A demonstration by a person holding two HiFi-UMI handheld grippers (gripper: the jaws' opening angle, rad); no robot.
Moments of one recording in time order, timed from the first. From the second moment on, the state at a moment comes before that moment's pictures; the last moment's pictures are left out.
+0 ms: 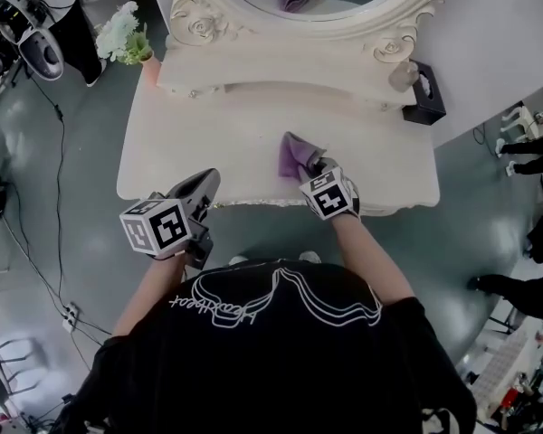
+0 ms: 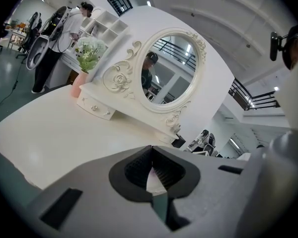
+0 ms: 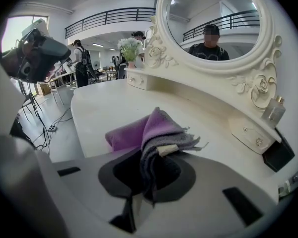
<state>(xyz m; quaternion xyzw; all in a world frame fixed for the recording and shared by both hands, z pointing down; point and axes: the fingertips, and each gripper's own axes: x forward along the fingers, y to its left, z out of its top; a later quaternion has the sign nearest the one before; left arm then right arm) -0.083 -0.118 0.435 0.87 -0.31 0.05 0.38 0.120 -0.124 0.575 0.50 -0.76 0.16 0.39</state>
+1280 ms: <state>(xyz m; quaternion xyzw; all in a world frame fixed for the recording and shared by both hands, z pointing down) 0.030 -0.089 0.413 0.88 -0.29 0.08 0.35 0.252 -0.082 0.575 0.52 -0.74 0.19 0.38</state>
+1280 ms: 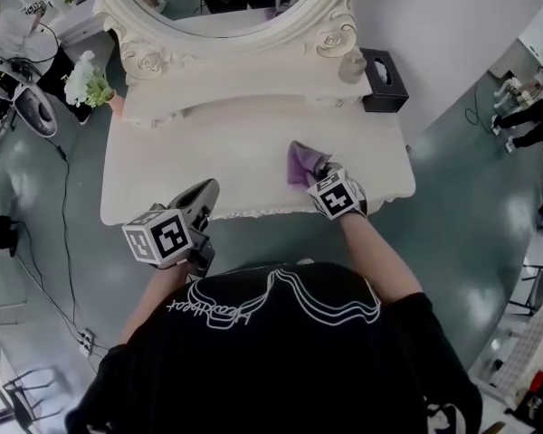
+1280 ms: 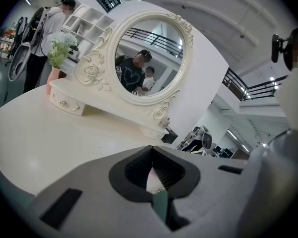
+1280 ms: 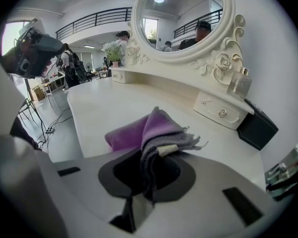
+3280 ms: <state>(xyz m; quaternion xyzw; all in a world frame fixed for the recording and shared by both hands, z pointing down) 0.213 -0.014 0.453 0.87 -0.30 0.08 0.38 0.510 -0.019 0.576 0.58 -0.71 0.20 0.36</state>
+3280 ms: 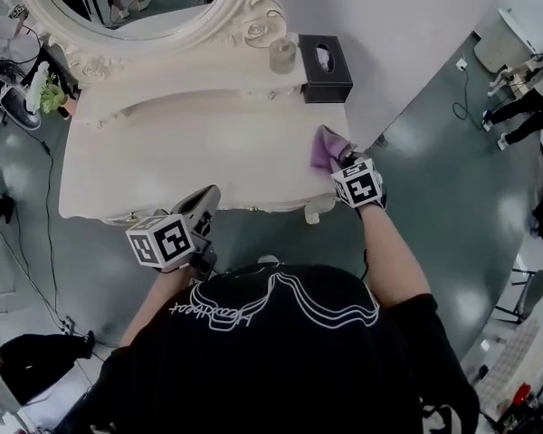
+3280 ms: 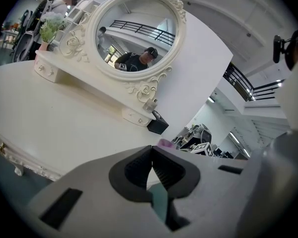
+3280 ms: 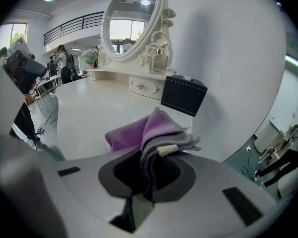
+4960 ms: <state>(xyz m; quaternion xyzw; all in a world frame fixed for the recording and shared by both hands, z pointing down) 0.049 0.054 0.347 0.90 -0.30 0.00 0.31 0.161 0.064 0.366 0.40 -0.90 0.16 0.04</state>
